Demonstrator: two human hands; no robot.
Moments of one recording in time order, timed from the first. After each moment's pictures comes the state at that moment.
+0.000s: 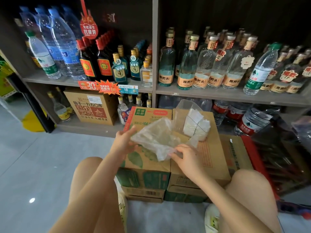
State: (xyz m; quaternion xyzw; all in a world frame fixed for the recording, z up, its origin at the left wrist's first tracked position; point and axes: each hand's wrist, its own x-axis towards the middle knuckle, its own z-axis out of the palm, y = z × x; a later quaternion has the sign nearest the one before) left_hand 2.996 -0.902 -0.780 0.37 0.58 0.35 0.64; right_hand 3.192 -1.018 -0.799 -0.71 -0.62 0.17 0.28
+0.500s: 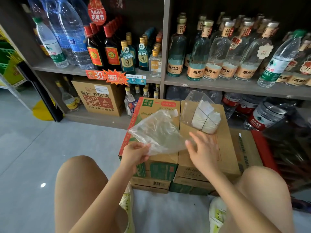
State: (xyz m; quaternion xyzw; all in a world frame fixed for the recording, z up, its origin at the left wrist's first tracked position) left_hand 2.990 -0.956 -0.820 0.38 0.59 0.35 0.62; right_hand 3.208 -1.020 -0.820 -0.79 -0.56 0.08 0.22
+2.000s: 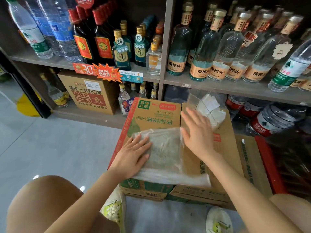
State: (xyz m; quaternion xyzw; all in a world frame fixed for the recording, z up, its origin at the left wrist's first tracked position) left_hand 2.978 -0.888 -0.869 0.91 0.39 0.09 0.12; right_hand 3.230 -0.919 -0.806 -0.70 -0.68 -0.06 0.19
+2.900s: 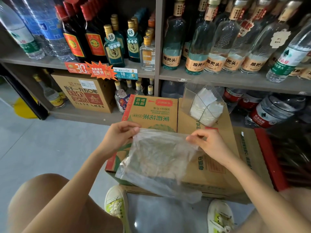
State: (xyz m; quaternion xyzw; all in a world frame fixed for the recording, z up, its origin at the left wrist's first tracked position) left_hand 2.987 -0.864 -0.802 0.60 0.48 0.33 0.55; right_hand 3.261 -0.961 -0.795 -0.62 -0.62 0.31 0.36
